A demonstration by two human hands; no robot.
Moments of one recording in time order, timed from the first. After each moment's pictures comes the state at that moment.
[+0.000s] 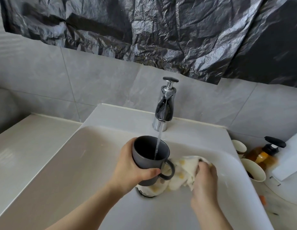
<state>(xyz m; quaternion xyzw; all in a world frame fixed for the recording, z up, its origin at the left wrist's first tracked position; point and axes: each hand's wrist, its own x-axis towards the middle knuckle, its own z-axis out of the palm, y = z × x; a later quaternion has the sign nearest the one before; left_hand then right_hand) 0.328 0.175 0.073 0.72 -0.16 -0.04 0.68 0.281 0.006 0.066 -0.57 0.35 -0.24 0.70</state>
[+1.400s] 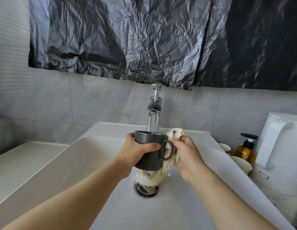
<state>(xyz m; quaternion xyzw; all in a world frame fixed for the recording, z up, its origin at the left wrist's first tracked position) 0.336 0.165 0.082 0.70 -0.16 -0.09 0.69 0.280 0.029 0.093 -0.58 0.13 -0.18 0.79</state>
